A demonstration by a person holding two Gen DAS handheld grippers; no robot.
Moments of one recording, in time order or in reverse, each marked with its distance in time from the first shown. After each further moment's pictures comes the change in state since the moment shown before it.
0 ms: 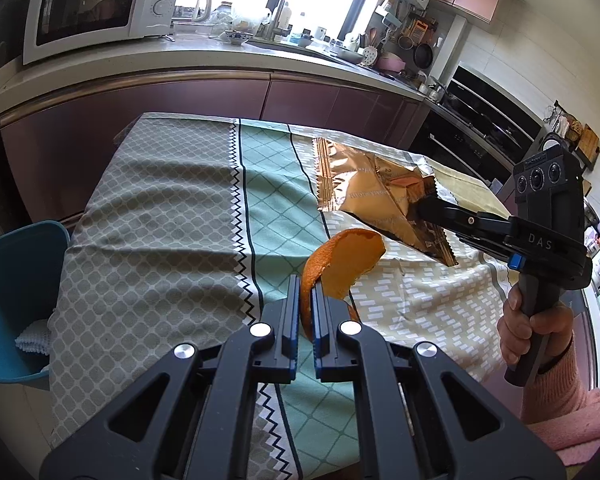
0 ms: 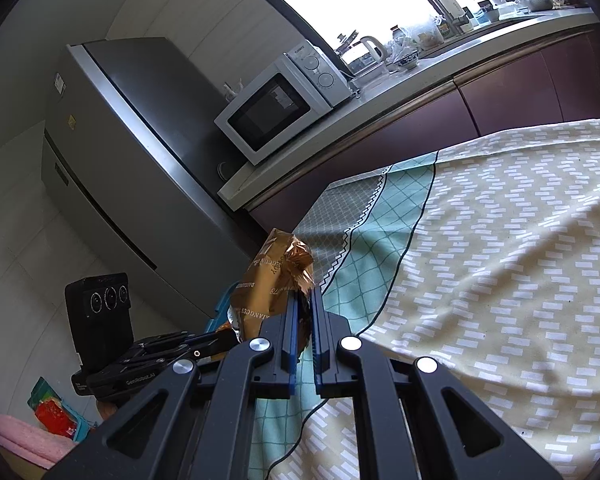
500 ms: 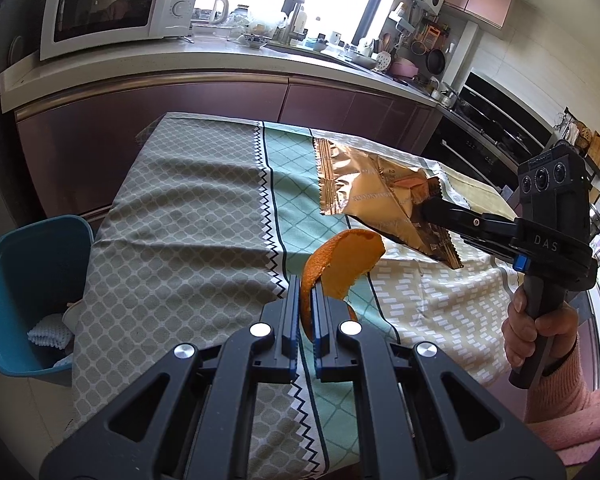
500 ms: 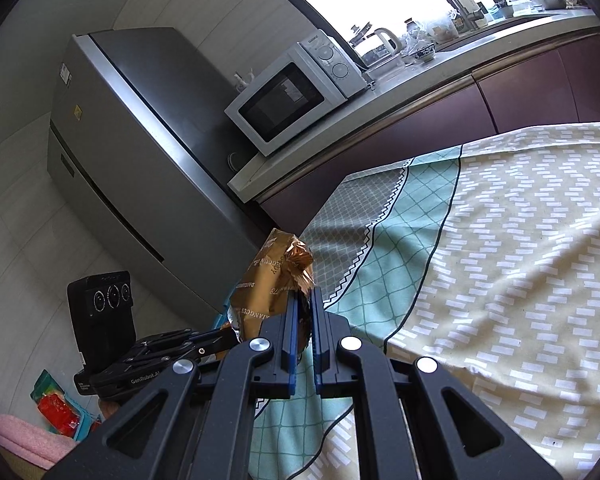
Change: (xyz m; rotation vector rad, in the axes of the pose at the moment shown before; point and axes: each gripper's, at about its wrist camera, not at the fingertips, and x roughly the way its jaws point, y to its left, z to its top) left arm -0.011 0.020 -0.003 -0.022 -0.015 0.041; right arm 0.022 0.013 0.001 -0.016 0.025 0.028
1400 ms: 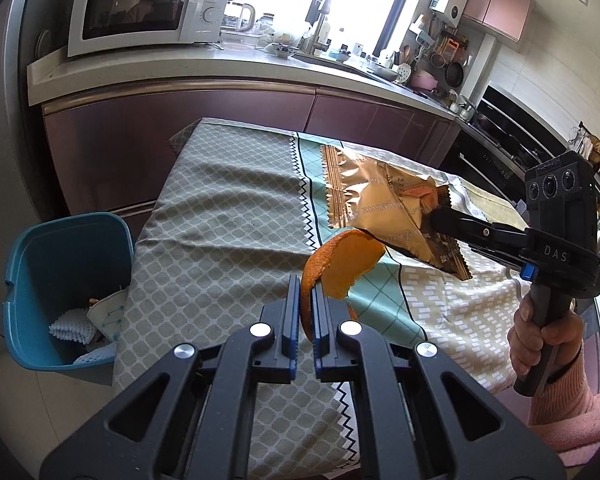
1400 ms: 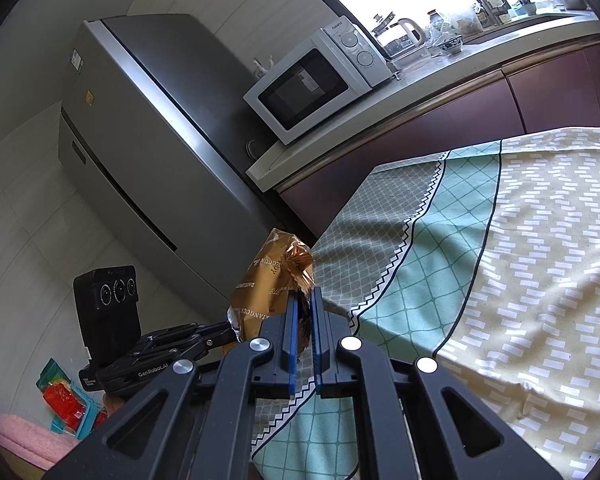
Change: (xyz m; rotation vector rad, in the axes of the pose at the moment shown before) left arm -0.022 0.028 -0.001 -0.038 -0.036 0.062; right arm 0.027 0.015 0.004 -0.034 0.040 0.057
